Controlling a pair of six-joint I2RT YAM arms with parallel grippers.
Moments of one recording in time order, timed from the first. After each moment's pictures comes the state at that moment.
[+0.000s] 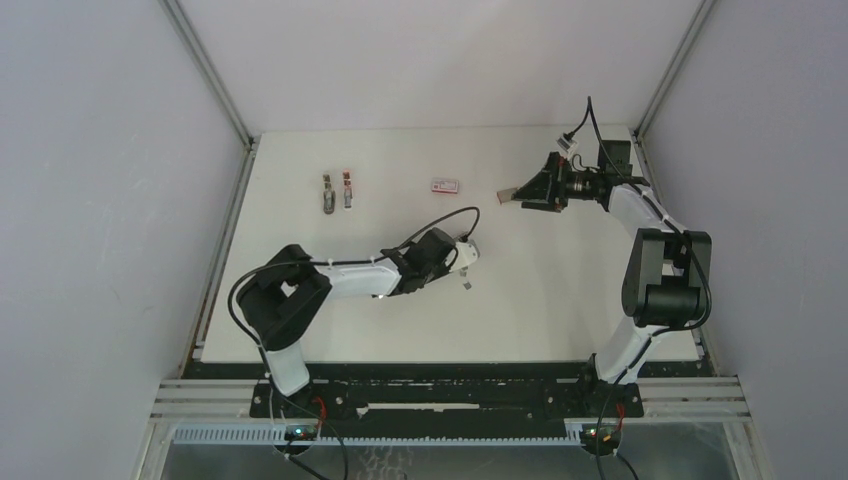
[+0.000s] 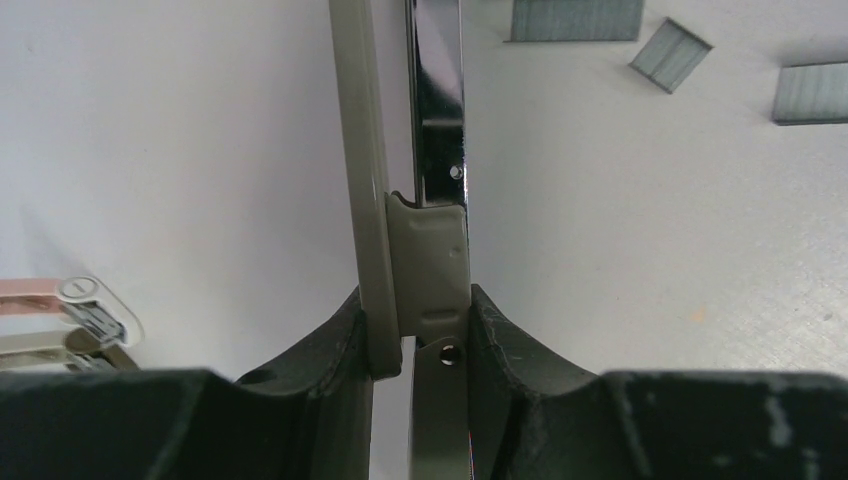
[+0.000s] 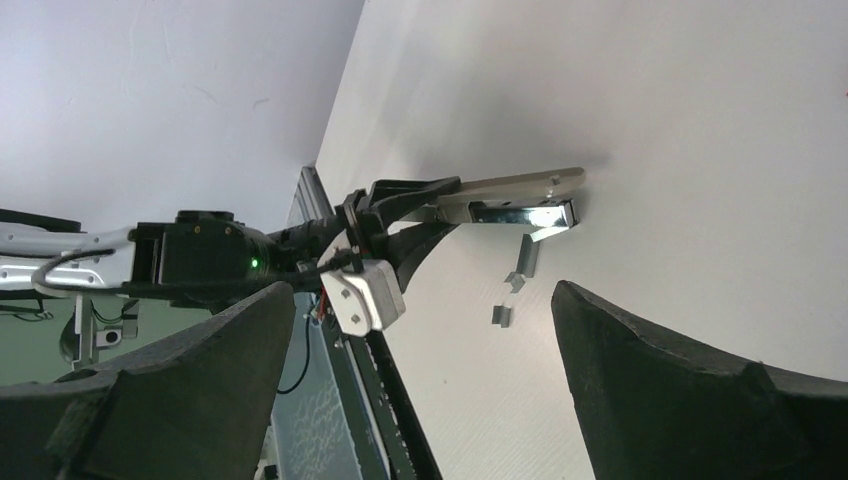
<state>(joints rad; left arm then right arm) -0.88 1.79 0.99 -0.08 -0.32 0.45 -0.10 1.76 1.25 -0.33 -1.21 0.27</state>
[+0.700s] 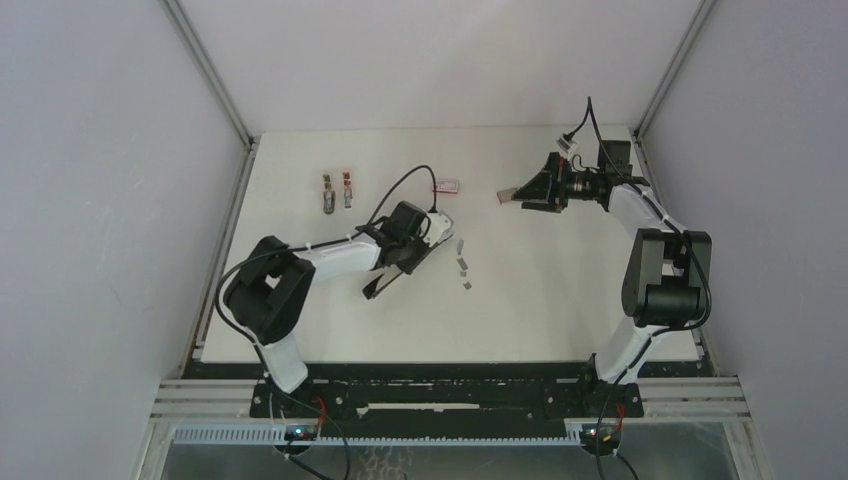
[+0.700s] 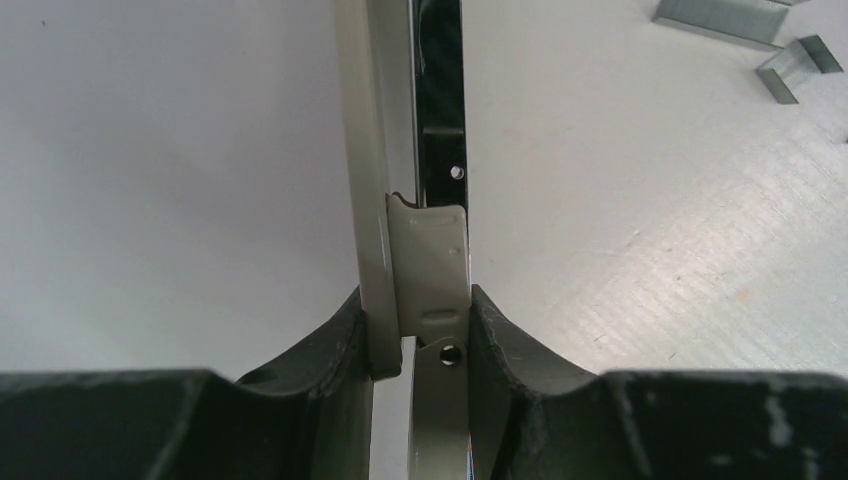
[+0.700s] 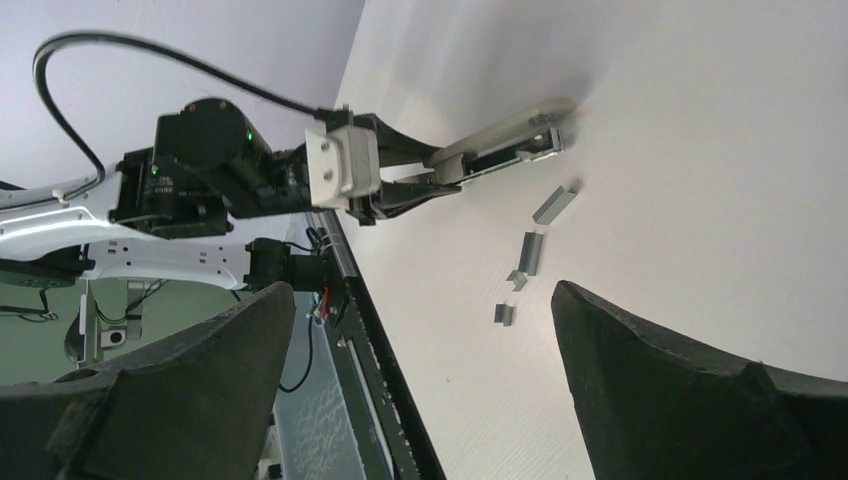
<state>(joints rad) -0.68 1.77 1.04 -0.22 -0.07 0.24 -0.10 1.76 1.25 -0.33 -1.21 0.27</state>
